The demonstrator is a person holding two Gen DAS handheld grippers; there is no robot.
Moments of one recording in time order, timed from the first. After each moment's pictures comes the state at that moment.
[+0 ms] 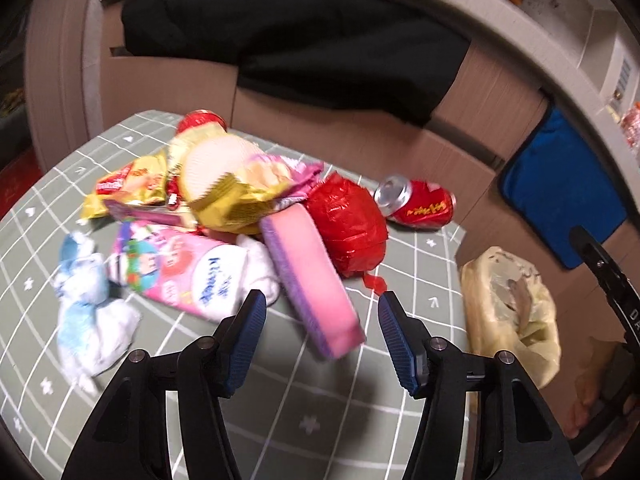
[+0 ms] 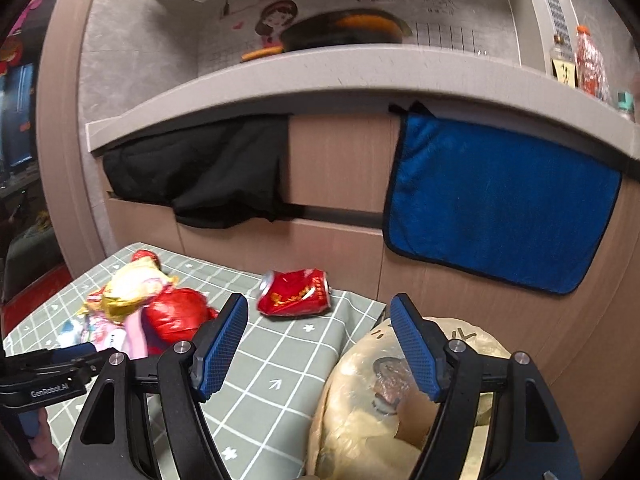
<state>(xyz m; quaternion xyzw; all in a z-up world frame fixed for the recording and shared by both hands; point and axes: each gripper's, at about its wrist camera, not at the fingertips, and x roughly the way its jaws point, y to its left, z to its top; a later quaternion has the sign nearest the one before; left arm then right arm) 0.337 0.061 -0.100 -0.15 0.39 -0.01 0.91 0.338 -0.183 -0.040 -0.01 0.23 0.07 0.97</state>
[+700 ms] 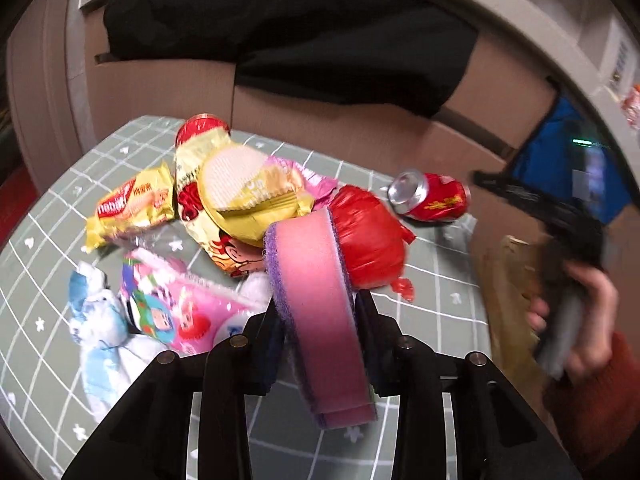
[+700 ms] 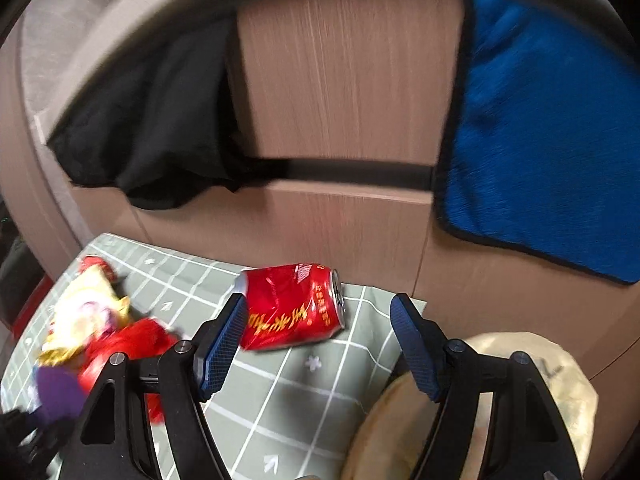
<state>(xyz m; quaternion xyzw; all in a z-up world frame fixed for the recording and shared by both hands) 0.341 0.092 -0.092 -0.12 0.40 -0.04 0.91 0.499 -0.152 -0.092 0.02 0.35 0.07 0.93</state>
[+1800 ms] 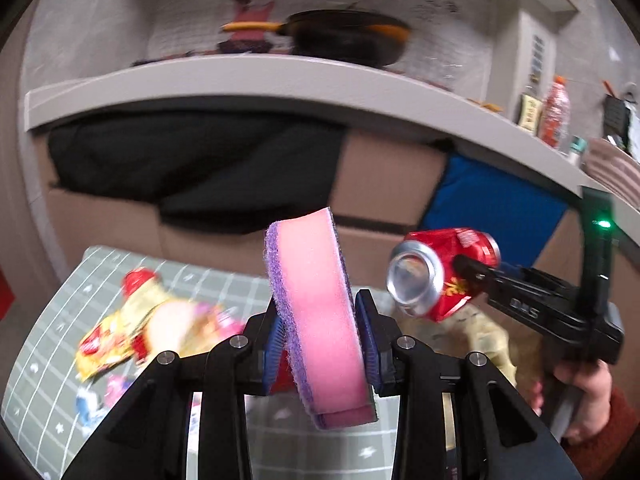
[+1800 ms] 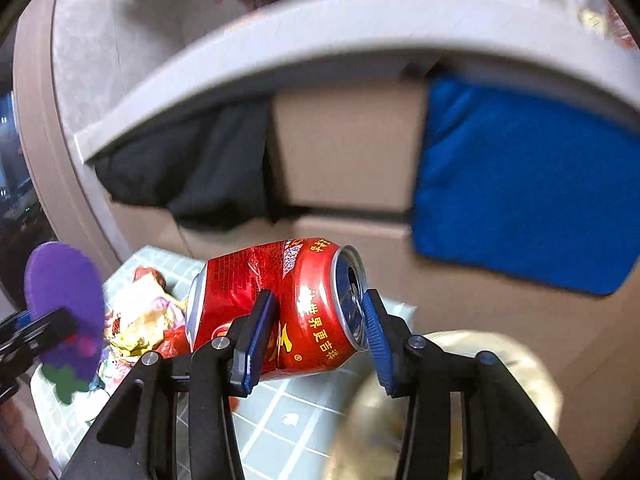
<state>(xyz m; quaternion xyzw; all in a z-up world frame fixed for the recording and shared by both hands) 0.342 0.006 0.024 -0.05 0.27 -0.12 0.95 0.387 -0.217 0.001 0.03 0.27 0.10 0.96</state>
